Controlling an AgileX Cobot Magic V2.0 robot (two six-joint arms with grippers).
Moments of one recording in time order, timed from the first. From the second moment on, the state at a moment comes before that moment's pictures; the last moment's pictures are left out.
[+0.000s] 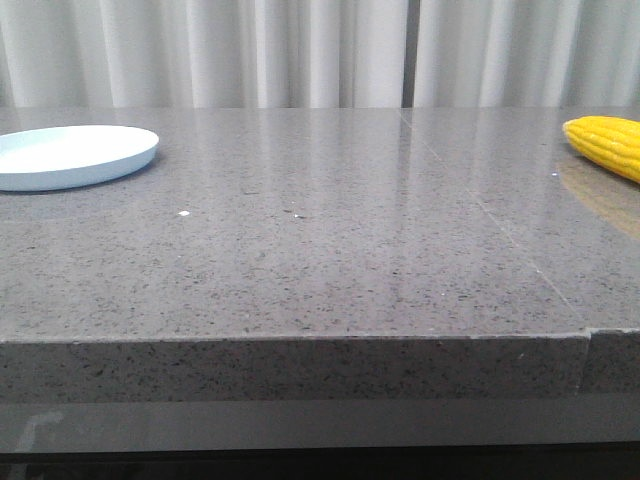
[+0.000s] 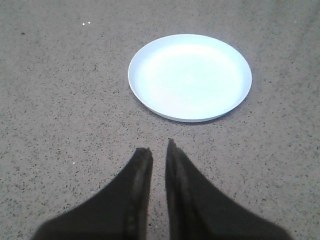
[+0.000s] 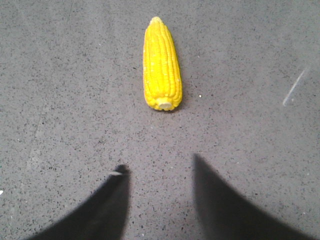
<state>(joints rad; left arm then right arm) -0.03 0.78 -0.76 0.03 0.59 -0.02 -0.01 0.73 -0.76 -0.04 0.66 0.10</state>
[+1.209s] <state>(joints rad) 0.19 1.58 -1.30 -0.34 0.72 0.32 -0.01 0.76 -0.76 -0.05 0.66 0.10</state>
